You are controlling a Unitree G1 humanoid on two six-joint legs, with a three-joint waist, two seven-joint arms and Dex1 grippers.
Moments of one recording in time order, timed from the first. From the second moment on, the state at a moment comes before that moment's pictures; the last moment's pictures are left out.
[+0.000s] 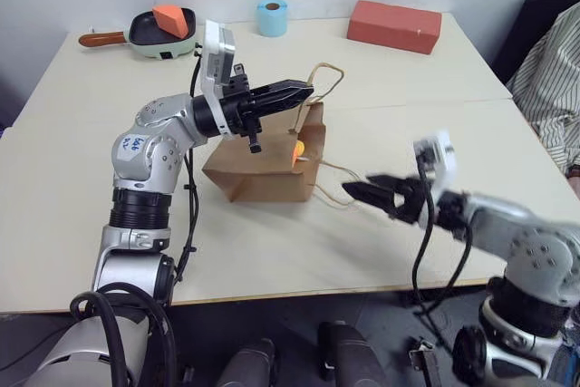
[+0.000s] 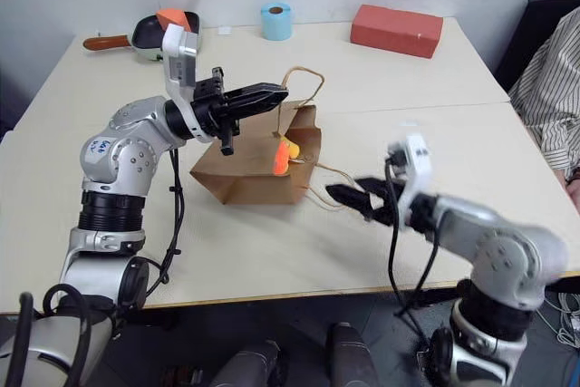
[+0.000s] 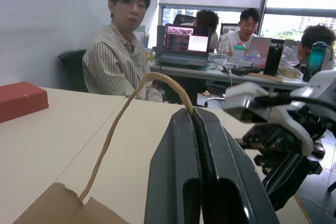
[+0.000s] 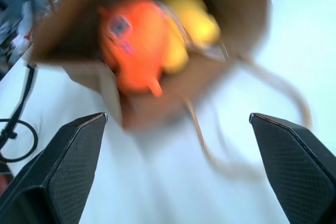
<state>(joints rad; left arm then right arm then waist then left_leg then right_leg) -0.95 0.39 0.06 0.22 -0.58 0.52 -1.04 -0.43 -0.26 -0.53 -0.52 0.78 1.59 0.38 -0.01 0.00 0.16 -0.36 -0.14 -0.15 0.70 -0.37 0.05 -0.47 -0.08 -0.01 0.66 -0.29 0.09</state>
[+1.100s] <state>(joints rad) -0.97 0.40 0.05 0.21 -0.56 0.51 -1.04 -0.47 -0.14 -0.54 -0.28 0.78 1.31 0.22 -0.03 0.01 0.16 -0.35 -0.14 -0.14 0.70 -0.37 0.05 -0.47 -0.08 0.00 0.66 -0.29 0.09</state>
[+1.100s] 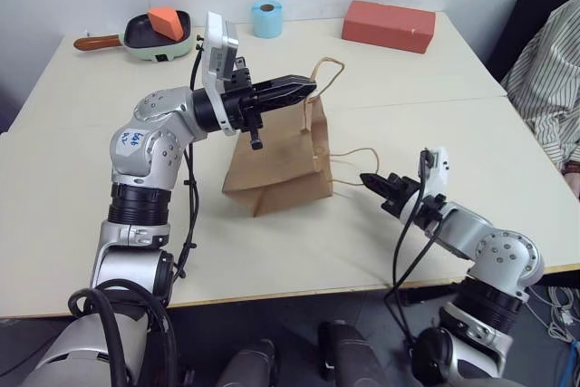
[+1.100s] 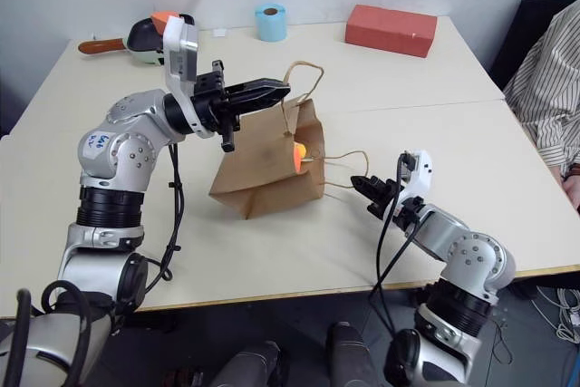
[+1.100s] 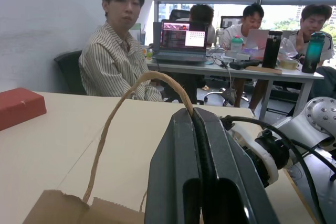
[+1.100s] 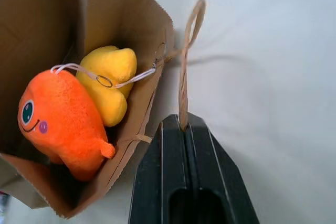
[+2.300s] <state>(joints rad) -0.89 0.35 0.11 0.17 -0.59 0.52 -0.87 -0.62 -0.53 -0.23 -0.45 0.82 0.91 0.39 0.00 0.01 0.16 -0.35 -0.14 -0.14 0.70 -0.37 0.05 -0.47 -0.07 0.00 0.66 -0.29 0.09</state>
